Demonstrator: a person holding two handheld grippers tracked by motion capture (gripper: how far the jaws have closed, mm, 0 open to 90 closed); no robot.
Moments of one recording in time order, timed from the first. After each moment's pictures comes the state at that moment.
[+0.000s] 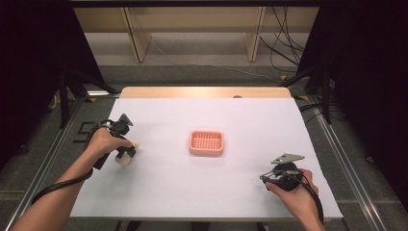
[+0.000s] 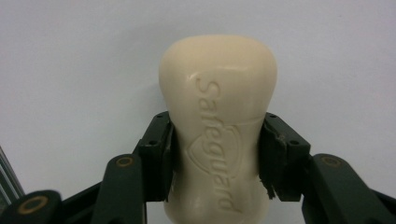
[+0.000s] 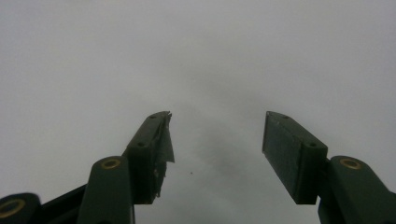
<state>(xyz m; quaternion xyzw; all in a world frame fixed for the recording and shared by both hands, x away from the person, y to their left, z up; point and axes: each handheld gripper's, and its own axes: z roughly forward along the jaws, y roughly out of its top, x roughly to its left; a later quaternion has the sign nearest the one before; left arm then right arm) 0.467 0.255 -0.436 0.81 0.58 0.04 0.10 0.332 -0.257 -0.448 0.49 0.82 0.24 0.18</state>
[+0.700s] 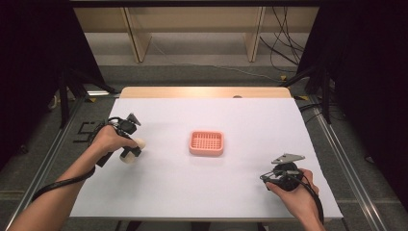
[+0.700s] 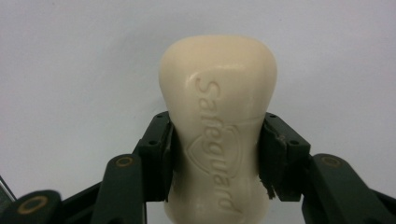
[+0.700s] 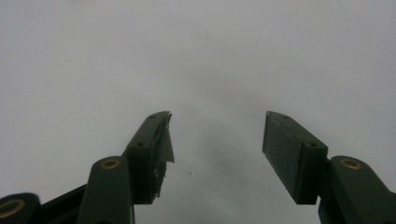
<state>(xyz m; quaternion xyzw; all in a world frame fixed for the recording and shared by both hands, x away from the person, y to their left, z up) 0.464 0.235 -0.423 0.86 0.51 0.04 0.10 0.332 -0.257 -0.448 0.49 0.82 0.24 0.18</state>
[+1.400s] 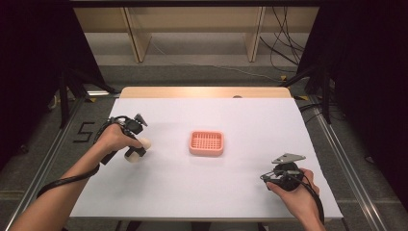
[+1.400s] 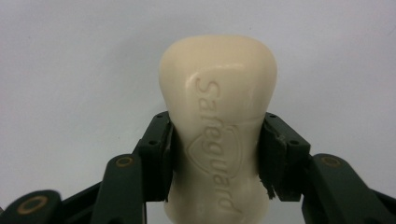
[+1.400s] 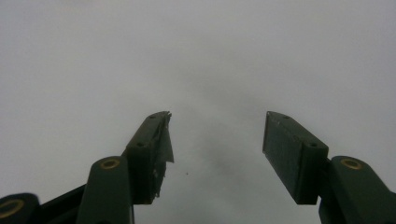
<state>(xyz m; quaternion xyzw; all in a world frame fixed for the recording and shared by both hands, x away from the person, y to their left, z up) 0.467 0.218 -0.421 0.88 0.46 0.04 0.09 0.331 -0.258 -0.446 0.49 0.82 0.24 0.19</state>
